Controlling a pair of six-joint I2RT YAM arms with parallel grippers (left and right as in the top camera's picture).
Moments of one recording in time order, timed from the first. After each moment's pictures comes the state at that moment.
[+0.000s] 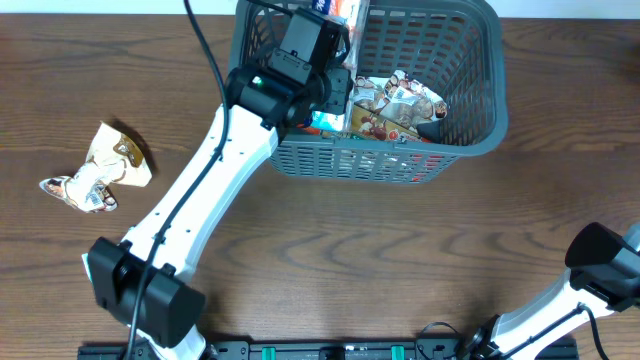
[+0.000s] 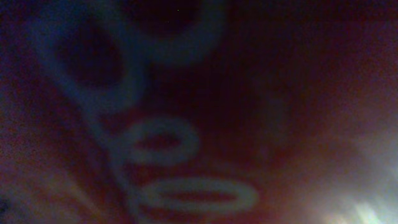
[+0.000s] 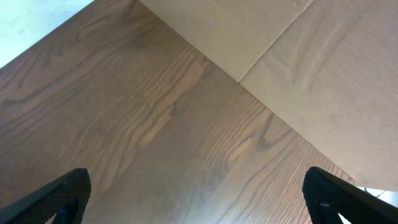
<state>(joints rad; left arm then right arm) -0.54 1.82 1.81 -0.84 0.02 -0.30 -0.57 2.00 2.61 -1.51 0.32 0.18</state>
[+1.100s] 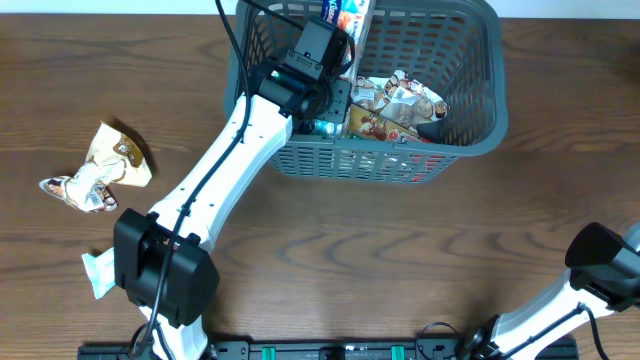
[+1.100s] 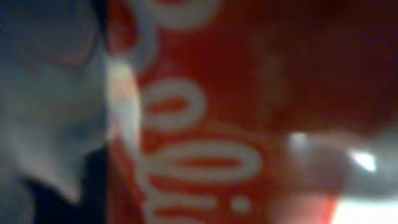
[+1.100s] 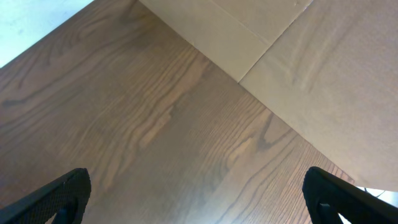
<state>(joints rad) -0.53 1.91 1.81 -0.88 0.02 -0.26 -0.57 2.00 2.61 -1.51 0.32 0.18</state>
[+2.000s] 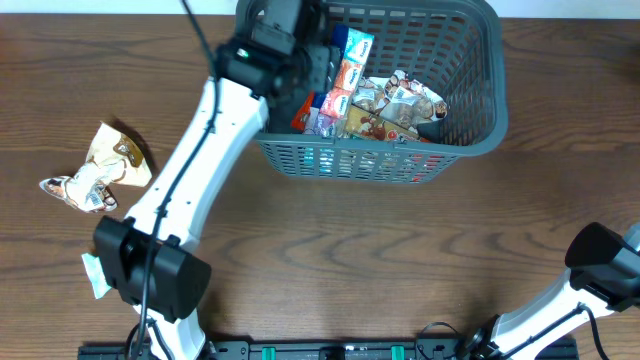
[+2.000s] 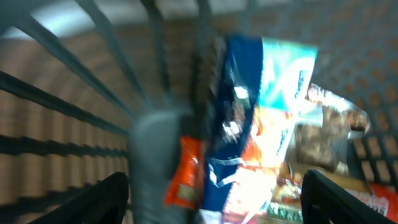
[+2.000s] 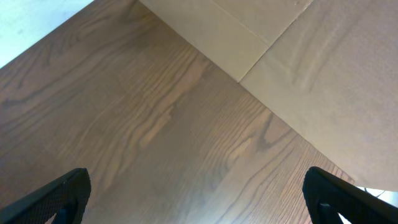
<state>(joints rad) -0.44 1.91 1.97 -0.89 -0.01 -0.19 -0.57 2.00 2.61 -1.51 0.32 0.18</state>
